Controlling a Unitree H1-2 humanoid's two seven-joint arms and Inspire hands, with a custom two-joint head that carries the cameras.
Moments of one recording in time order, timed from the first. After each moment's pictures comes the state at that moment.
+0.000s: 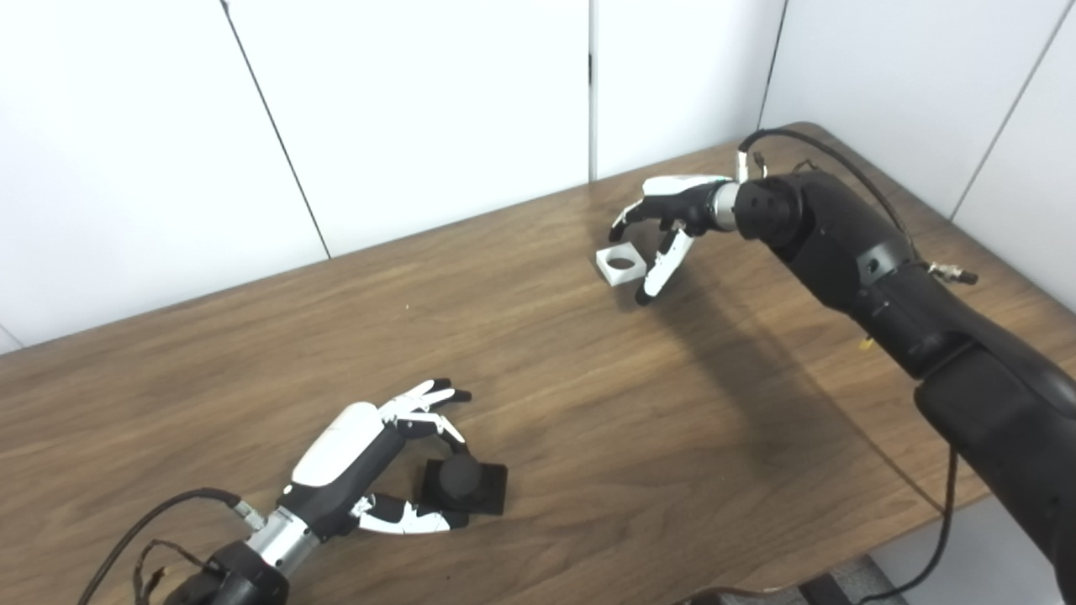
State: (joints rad) left arm -0.36 0.34 -0.49 0.23 0.44 -0.43 -0.20; right arm -0.74 -0.68 0.35 0.48 -0.61 0.07 0.60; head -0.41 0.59
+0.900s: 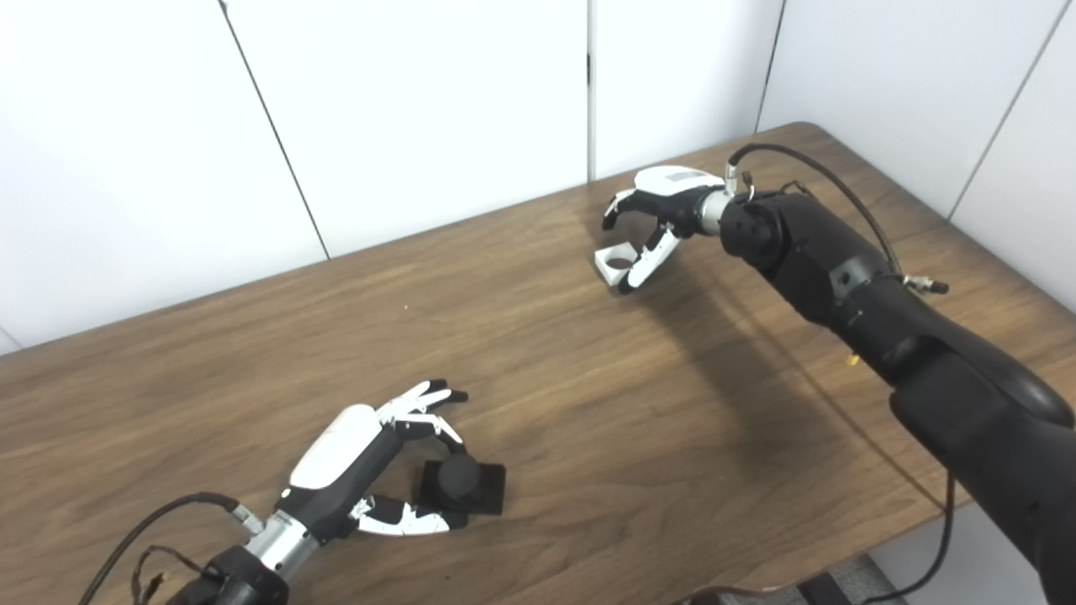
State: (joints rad) left arm -0.34 0.34 -0.49 0.20 0.44 -0.38 -0.21; right arm -0.75 -0.62 0.38 0.63 -0.66 -0.02 0.33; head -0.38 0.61
